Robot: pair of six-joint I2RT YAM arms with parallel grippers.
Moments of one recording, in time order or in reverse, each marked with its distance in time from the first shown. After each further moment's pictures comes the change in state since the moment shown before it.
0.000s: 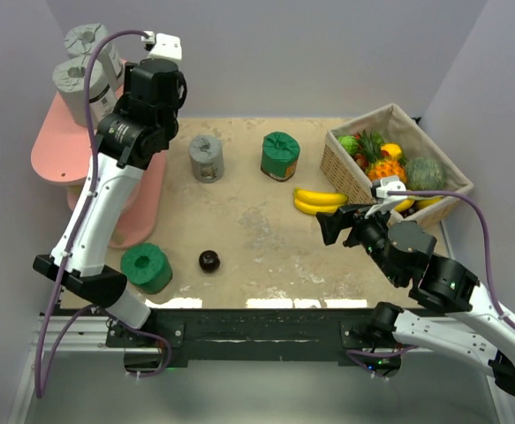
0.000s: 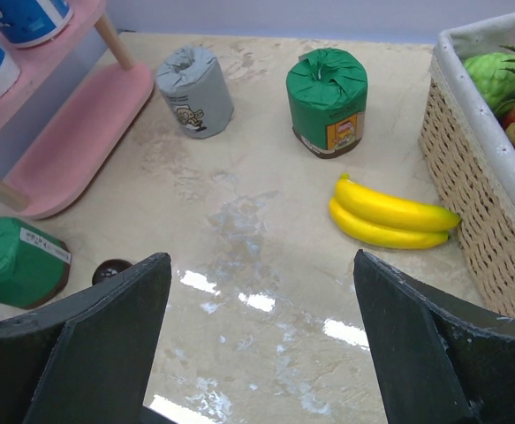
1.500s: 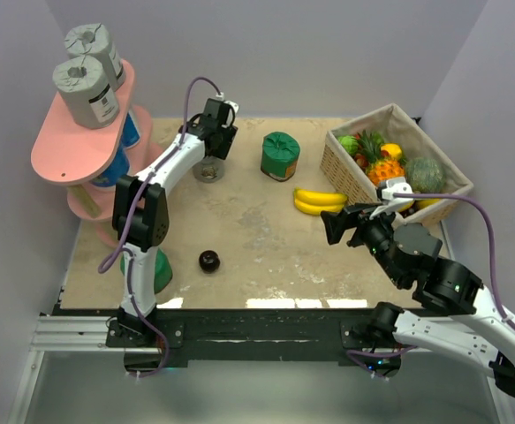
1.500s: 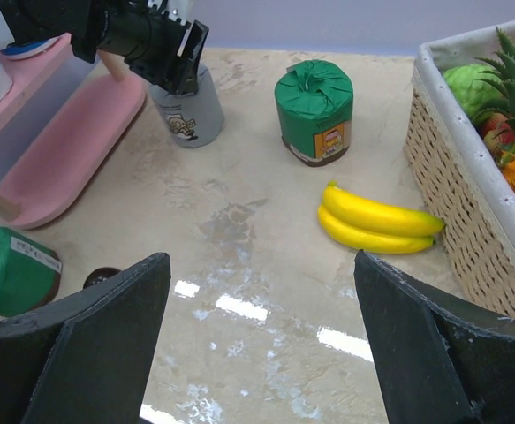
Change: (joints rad) left arm 0.086 0.555 -0.209 0.303 0.470 -0.016; right arm 0.000 -0.028 -0.003 0.000 0.028 -0.024
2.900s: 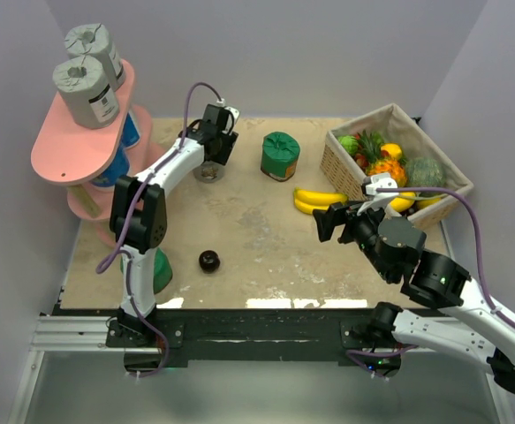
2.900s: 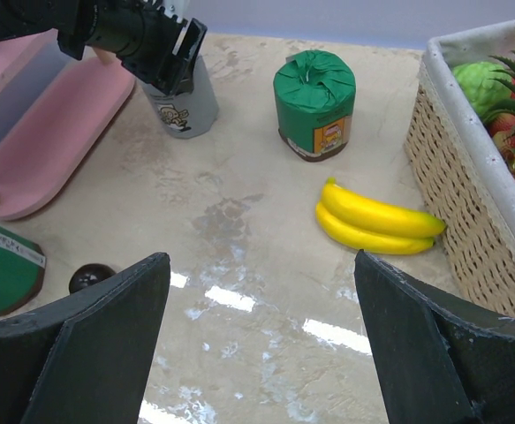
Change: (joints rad) left arm 0.000 -0.031 -0.090 0.055 0.039 0.012; right arm 0.000 0.075 0.000 0.034 -0.001 -0.019
